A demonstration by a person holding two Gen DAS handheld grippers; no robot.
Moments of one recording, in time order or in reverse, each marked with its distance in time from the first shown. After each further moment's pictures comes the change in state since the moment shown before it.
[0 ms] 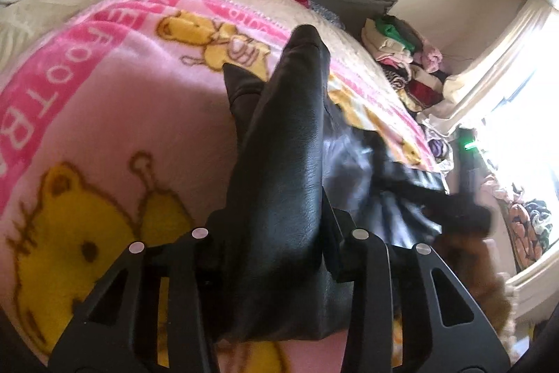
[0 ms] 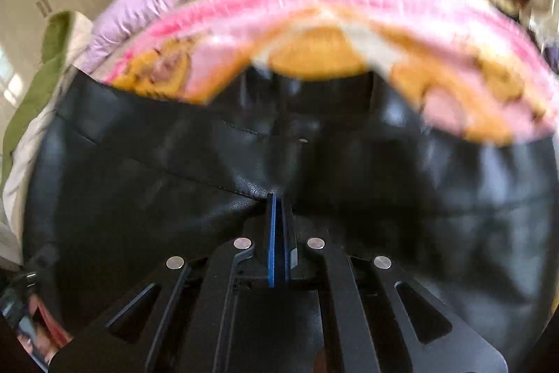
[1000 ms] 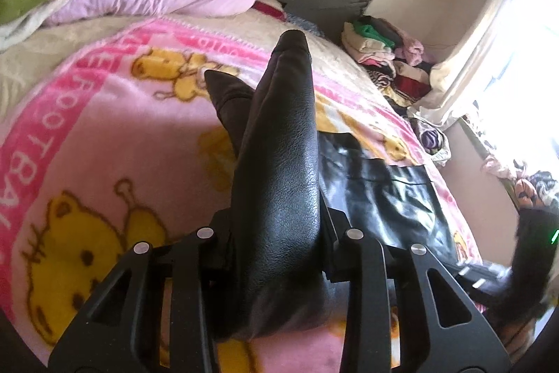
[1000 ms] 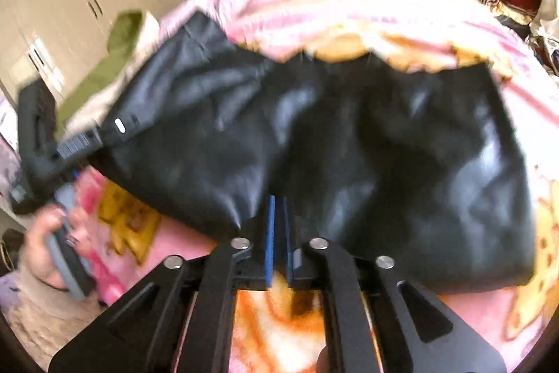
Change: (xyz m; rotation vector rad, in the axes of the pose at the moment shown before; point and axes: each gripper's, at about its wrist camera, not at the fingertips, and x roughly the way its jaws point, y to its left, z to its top) left arm -0.021 -0.048 -0.002 0.146 -0.071 0.005; right arm -0.168 0.014 -0.113 -0.092 -0.167 0.160
